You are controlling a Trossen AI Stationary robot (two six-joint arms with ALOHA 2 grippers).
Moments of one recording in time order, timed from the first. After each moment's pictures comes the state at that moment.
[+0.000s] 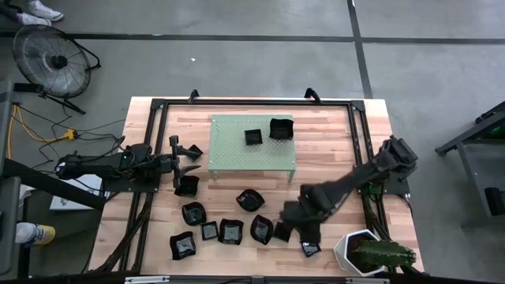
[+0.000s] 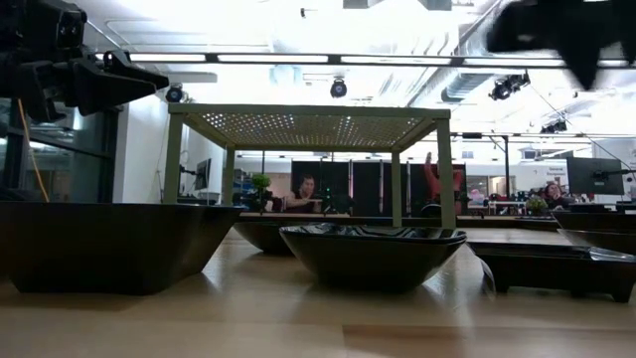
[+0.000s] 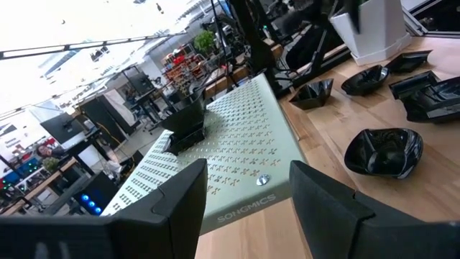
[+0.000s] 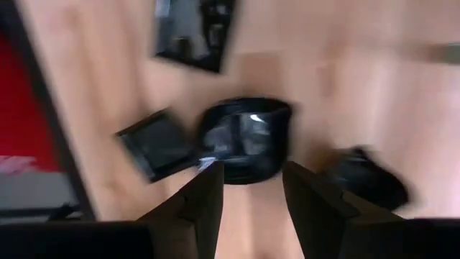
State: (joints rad) left arm 0.01 0.01 0.02 0.02 -0.06 0.55; right arm 0.50 1.77 1.47 -1.18 -0.11 0.60
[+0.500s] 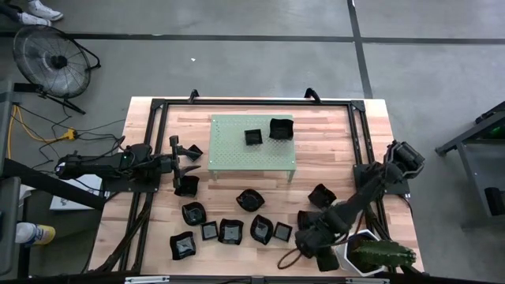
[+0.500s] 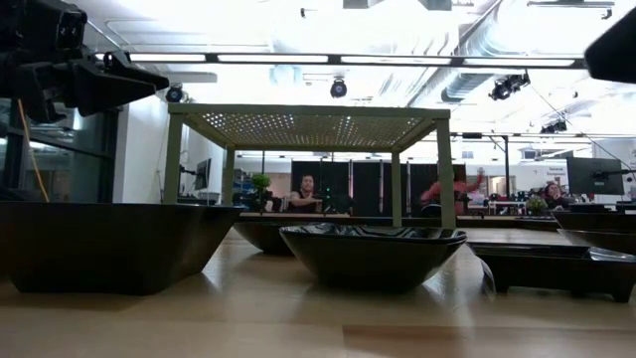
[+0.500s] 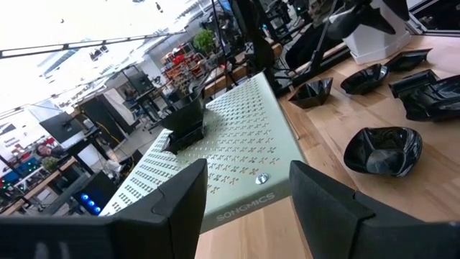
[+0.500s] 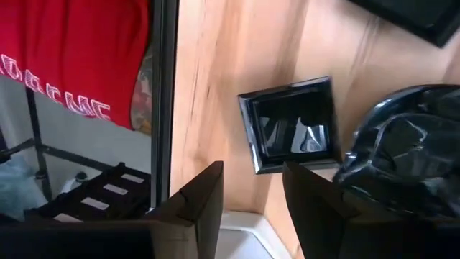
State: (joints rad) left arm 0.01 0.01 0.02 0.02 -0.06 0.55; right arm 0.70 1.75 1.26 -0.80 -0.25 0.61
